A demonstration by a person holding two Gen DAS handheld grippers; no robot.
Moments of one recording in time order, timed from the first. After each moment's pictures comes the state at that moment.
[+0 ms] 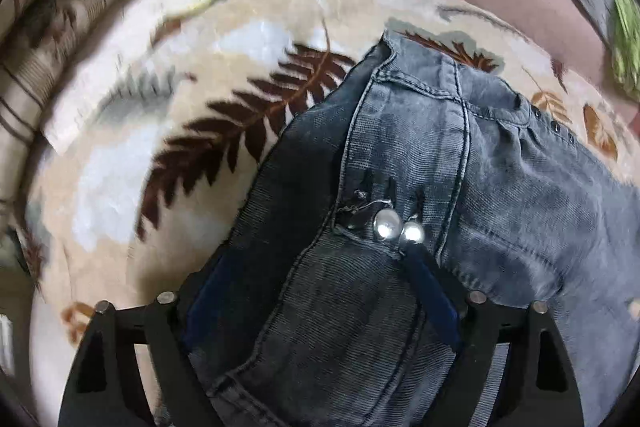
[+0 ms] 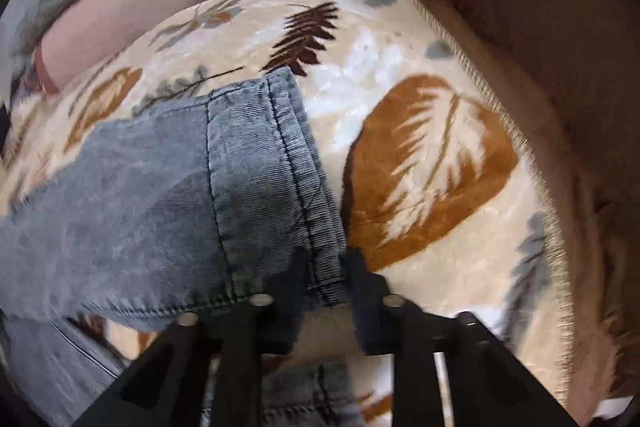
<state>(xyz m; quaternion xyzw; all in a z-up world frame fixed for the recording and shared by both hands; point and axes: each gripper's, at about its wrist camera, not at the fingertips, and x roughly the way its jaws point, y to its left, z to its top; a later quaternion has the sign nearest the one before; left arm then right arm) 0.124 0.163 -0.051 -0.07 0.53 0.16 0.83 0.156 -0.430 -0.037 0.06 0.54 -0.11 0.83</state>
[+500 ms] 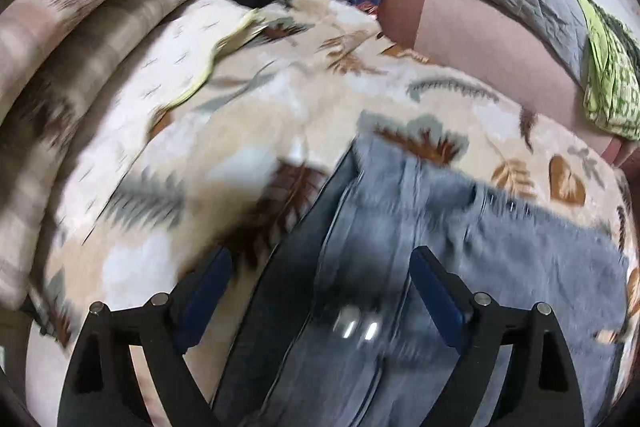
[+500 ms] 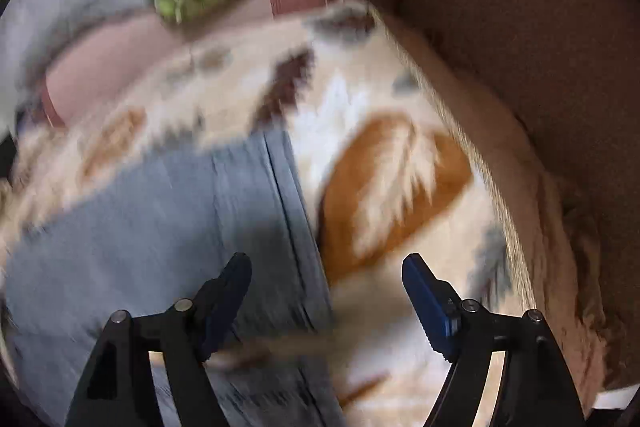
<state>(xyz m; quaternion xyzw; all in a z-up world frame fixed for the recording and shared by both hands) 0.162 0.174 0.016 -0.10 0.47 0.12 0.87 0.145 -0.456 0.003 0.11 0.49 -0.12 0.86</state>
